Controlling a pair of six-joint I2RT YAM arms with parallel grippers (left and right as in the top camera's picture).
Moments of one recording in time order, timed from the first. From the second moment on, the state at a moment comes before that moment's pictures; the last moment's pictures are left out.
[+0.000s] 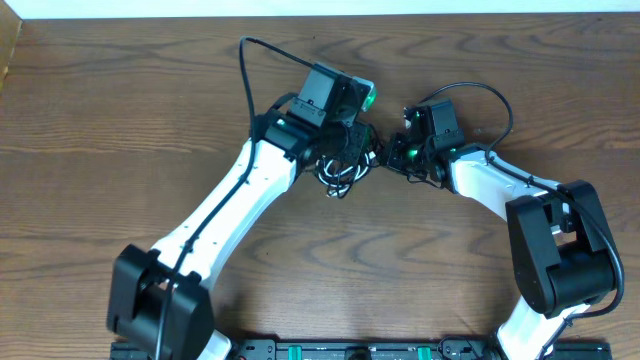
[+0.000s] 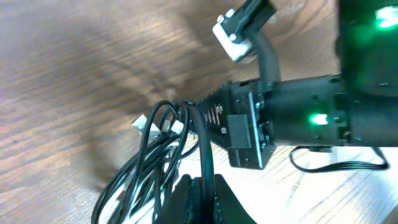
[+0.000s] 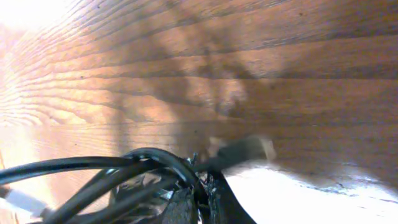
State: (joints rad) left arm -0.53 1.69 1.40 -0.65 0.27 -0.15; right arm 0.31 1.89 1.01 -0.09 -0.42 0.68
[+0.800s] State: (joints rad) left arm -0.53 1.37 1.38 -0.65 0.25 -0.15; right arm 0.31 1.89 1.02 -0.09 -0.45 0.67
